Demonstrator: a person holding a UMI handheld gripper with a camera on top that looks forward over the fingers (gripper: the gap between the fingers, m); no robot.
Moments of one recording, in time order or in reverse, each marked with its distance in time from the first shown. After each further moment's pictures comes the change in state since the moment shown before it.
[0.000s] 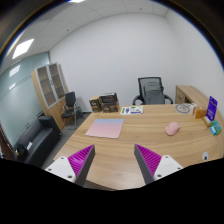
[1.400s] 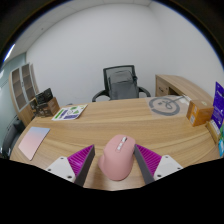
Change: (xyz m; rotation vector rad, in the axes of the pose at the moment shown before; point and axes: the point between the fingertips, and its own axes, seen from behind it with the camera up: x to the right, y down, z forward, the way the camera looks) arm 0.366 -0.013 0.291 -0.023 0.190 0.049
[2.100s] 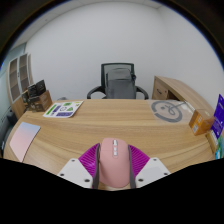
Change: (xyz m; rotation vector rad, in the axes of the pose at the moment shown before) arm -0.003 -0.008 0.040 -0.037 0.091 -0.080
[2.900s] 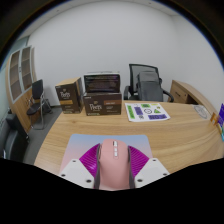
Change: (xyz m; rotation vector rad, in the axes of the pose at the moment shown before) arm -0.423 -0.018 0.008 -0.024 0.065 0.014
